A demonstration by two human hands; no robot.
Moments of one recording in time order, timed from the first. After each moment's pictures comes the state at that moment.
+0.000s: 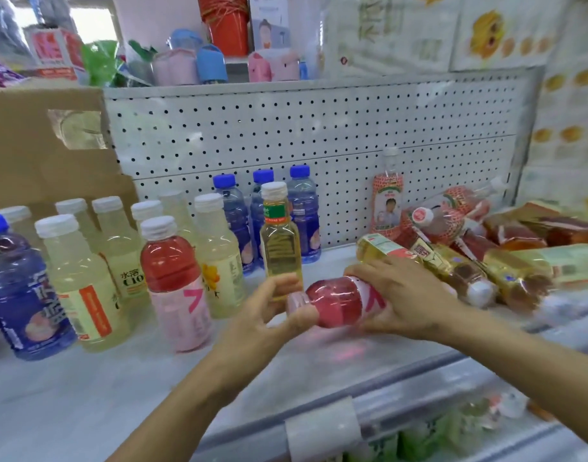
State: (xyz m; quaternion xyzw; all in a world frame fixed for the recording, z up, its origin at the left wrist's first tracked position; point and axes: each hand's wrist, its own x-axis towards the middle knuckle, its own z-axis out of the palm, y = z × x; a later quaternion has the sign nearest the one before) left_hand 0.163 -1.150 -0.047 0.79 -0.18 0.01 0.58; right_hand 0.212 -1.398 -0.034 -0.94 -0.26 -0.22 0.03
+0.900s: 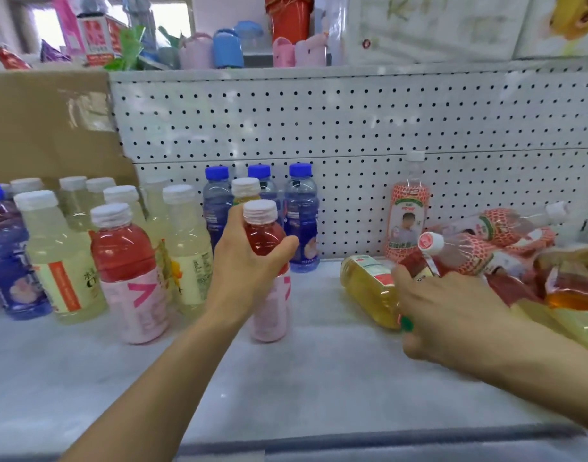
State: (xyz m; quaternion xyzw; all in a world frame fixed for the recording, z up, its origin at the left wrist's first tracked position) left_hand 0.250 -1.223 -0.019 0.80 0.00 0.37 0.48; right_hand 0.232 -1.465 -0.002 -0.95 -0.21 -0.13 -0.16
